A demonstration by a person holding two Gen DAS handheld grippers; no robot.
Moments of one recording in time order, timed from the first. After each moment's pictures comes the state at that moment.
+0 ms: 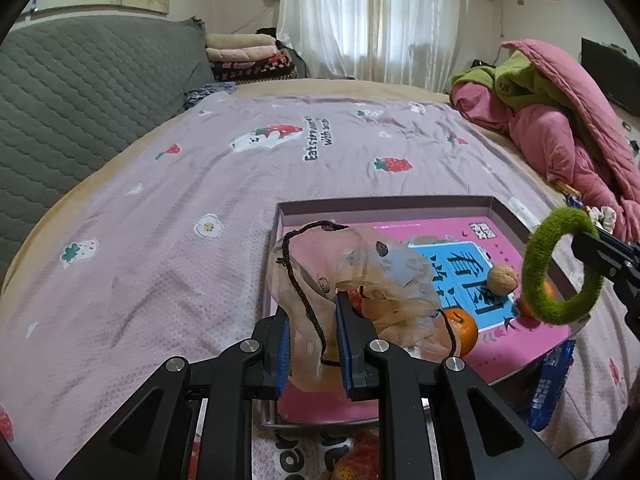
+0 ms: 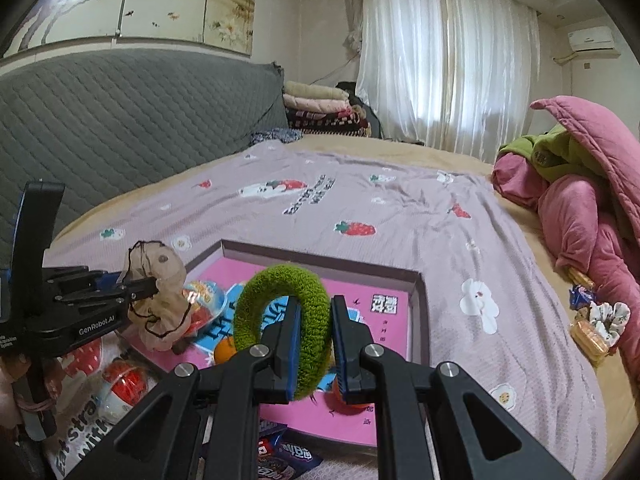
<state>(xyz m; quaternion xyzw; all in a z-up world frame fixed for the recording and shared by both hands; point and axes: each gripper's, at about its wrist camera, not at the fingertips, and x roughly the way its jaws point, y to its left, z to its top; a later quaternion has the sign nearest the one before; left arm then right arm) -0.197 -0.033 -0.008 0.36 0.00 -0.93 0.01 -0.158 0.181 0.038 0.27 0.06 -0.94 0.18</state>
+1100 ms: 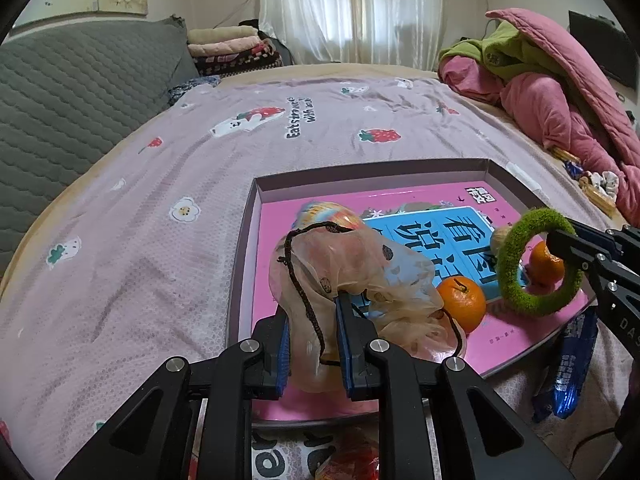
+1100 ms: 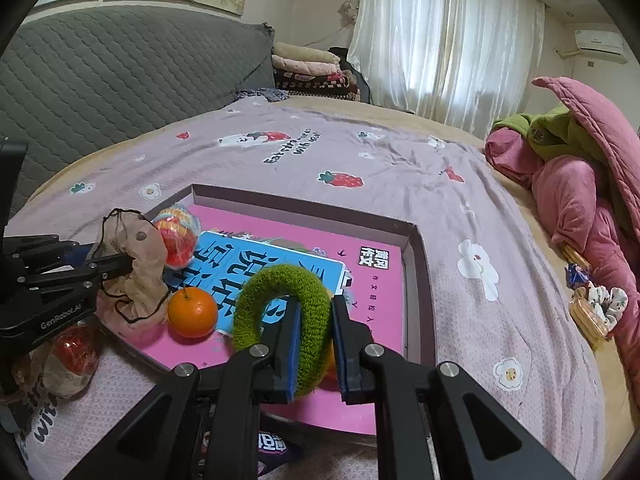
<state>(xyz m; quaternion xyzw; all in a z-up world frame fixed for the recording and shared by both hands) -0.201 -0.013 -0.036 0.37 -0.03 -0.93 0.00 -0.175 0.177 -0.004 0.32 0.10 -0.93 0.14</state>
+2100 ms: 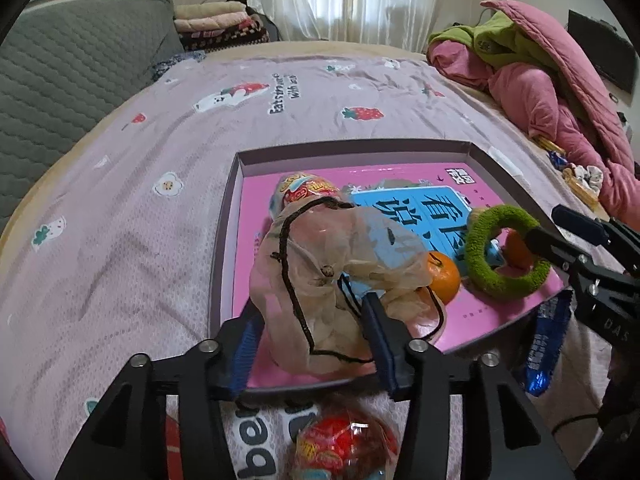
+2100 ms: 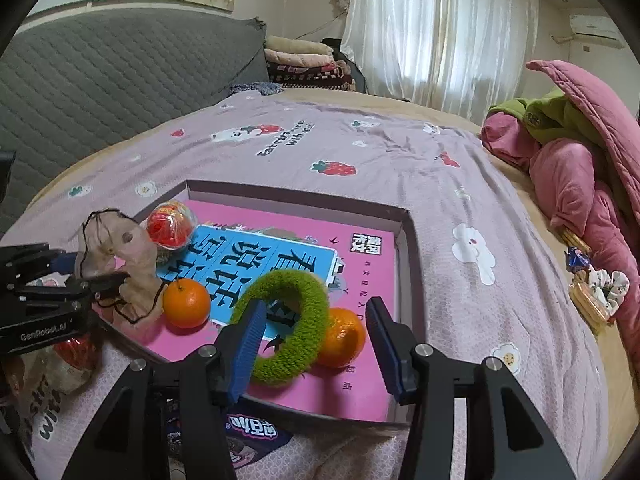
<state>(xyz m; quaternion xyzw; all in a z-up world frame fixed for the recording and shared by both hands) -0.191 -0.012 -0.032 0.42 -0.01 -0.91 -0.03 -0.173 0.192 0.000 0.34 0.08 -0.93 0.13</state>
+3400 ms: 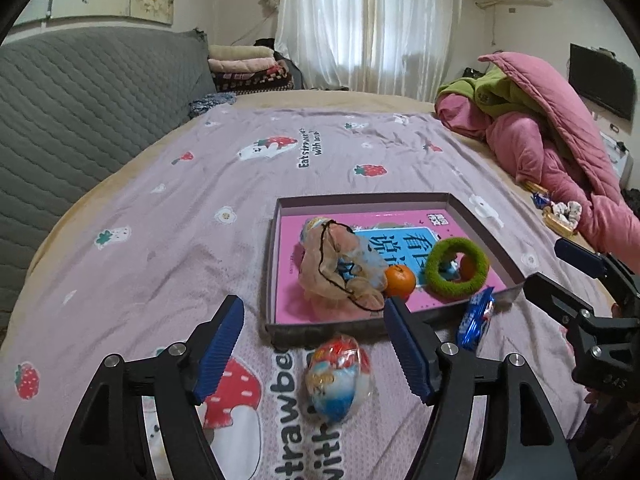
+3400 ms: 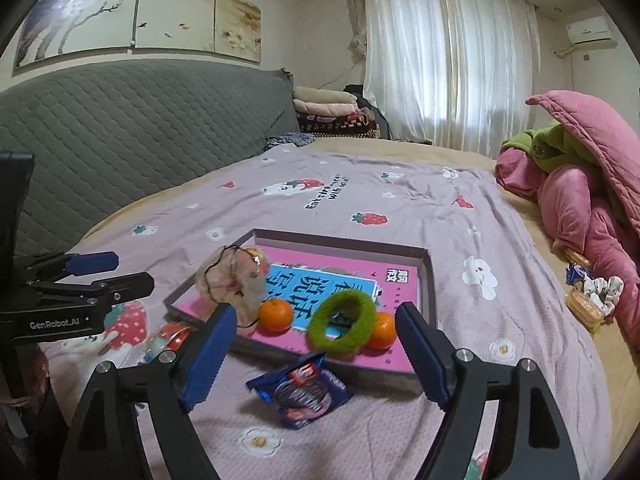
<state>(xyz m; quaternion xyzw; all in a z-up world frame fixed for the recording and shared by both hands) -0.088 -0.022 0.041 0.34 0.01 -0.94 0.00 -0.077 0.195 0.051 0.26 0.04 -0.94 0.20</state>
